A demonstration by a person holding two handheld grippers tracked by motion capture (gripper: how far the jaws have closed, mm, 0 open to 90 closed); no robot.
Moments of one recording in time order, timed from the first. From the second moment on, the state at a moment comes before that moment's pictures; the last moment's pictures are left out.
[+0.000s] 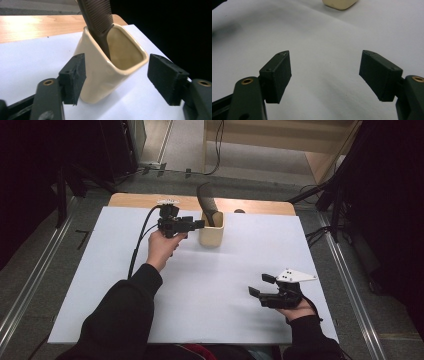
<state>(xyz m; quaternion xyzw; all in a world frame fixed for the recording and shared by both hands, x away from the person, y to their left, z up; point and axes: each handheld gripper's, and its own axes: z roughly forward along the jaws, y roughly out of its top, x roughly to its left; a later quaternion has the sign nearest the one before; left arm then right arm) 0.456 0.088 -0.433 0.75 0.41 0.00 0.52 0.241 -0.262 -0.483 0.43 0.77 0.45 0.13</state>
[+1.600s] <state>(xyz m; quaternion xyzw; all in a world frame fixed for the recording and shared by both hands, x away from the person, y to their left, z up) 0.388 0.127 -0.450 0.79 0.36 -0.02 0.49 0.240 -0.261 -0.483 0.43 0.77 0.44 0.14</state>
